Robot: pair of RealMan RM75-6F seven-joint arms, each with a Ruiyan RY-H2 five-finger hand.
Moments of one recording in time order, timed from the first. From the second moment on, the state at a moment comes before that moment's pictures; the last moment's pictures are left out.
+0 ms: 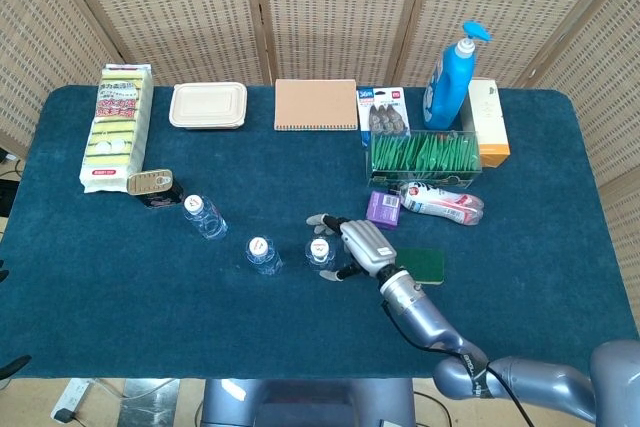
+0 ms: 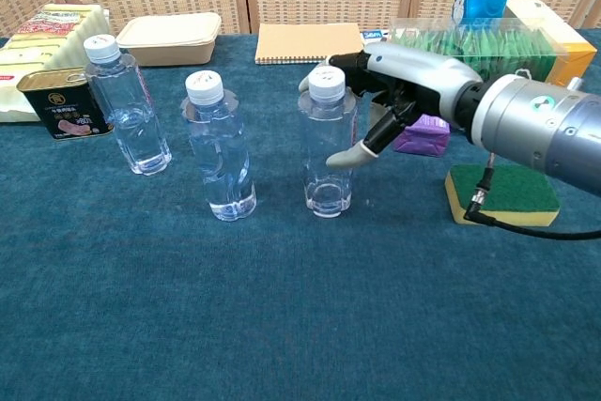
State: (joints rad) left arm 0.03 -0.92 0.16 -1.40 1.80 1.76 -0.72; right arm 0.74 -1.62 0.23 -1.57 -1.20 0.93 0.06
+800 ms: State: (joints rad) left arm -0.01 -0.96 0.11 -1.37 1.78 1.79 -0.81; right arm 0.46 -1.07 0.05 -1.88 -1.54 1.23 0.21
